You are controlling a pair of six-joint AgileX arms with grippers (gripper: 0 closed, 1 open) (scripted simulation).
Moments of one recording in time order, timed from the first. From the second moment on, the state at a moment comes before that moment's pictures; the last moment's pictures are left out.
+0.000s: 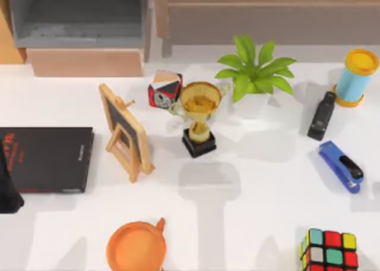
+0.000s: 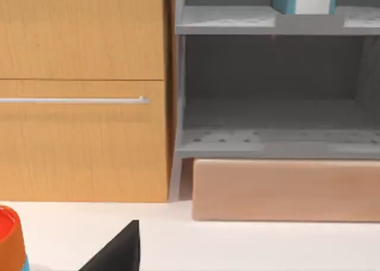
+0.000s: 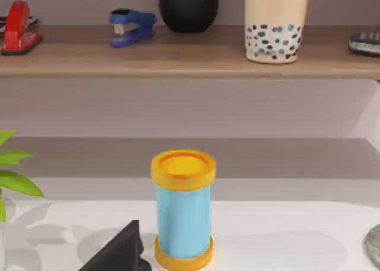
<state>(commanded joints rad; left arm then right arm) 0.00 0.00 0.00 0.00 0.00 0.00 0.00 0.00 0.00 0.00 0.00 0.00</state>
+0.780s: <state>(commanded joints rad) 0.00 0.00 0.00 0.00 0.00 0.00 -0.06 0.67 0.40 0.33 -0.04 0.00</state>
